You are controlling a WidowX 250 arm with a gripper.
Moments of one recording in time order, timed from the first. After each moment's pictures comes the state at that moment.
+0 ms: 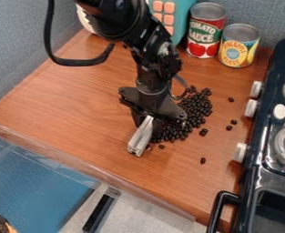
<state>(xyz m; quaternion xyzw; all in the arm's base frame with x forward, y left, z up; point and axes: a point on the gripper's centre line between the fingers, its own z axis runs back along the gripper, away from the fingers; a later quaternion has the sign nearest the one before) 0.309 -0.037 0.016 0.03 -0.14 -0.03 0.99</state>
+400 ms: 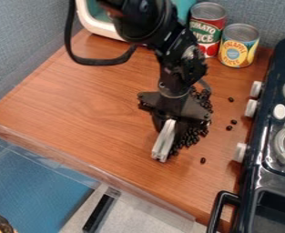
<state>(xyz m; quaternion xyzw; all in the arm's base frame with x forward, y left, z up) 0.316 -0.065 0.024 0.01 -0.16 0.01 0.99</state>
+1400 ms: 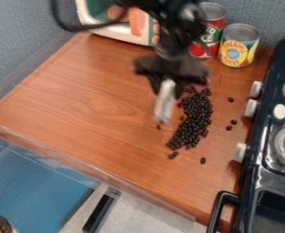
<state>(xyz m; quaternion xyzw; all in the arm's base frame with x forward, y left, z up) 0.342 -0.024 0.085 0.03 -0.25 0.10 0.96</state>
